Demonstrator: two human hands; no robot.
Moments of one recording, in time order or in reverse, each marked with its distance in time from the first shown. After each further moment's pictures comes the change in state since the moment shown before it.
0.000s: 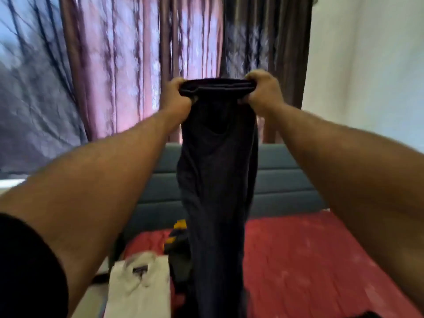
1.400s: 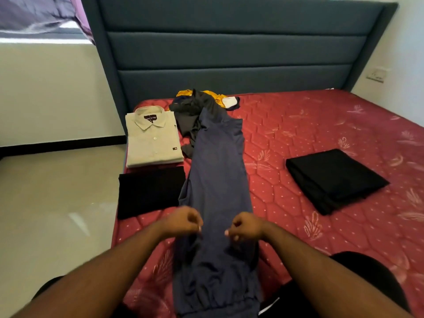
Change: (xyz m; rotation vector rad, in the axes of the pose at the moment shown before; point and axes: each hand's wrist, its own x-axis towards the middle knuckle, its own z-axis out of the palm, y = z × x) left_hand -0.605 -0.142 -0.077 0.110 -1.208 -0.812; right_hand -0.635 0.090 0.075 0.118 -1.402 0.739
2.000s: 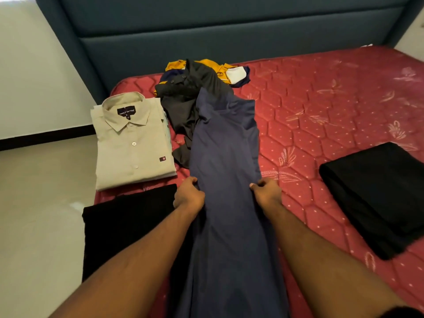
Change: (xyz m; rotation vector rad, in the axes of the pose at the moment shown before) left_hand 0.233 -0.027 -0.060 -0.203 0.625 -0.507; right_hand 0.211 0.039 -0.109 0.537 0.809 0.326
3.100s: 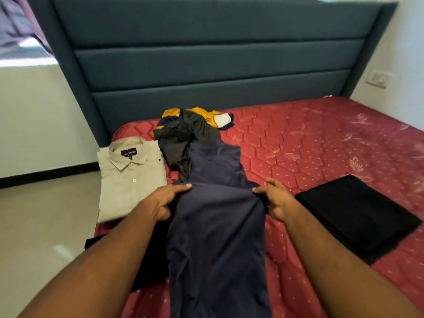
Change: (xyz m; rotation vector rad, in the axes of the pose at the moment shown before) left_hand -0.041 0.093 -0.114 -0.573 -0.444 -0.177; right_hand -0.047 -0.099 -0.114 0.663 -0.220 0.205
